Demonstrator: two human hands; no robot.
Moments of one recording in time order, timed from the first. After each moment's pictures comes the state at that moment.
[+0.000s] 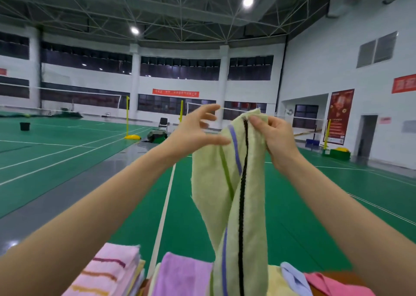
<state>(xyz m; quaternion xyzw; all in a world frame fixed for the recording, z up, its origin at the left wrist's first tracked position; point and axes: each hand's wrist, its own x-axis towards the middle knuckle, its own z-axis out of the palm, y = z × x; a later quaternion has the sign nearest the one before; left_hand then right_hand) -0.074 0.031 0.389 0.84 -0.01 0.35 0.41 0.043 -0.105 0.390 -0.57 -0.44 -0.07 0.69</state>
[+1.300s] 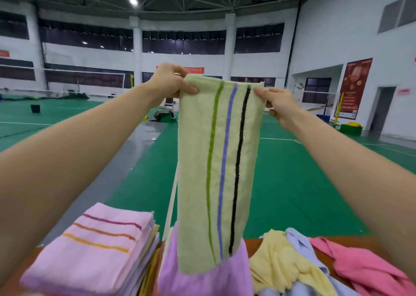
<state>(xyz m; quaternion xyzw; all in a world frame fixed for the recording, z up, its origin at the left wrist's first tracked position) -0.069 0.100 0.420 0.80 0.10 0.38 0.46 0.094 -0.089 0.395 -0.65 -0.36 0.01 0.67</state>
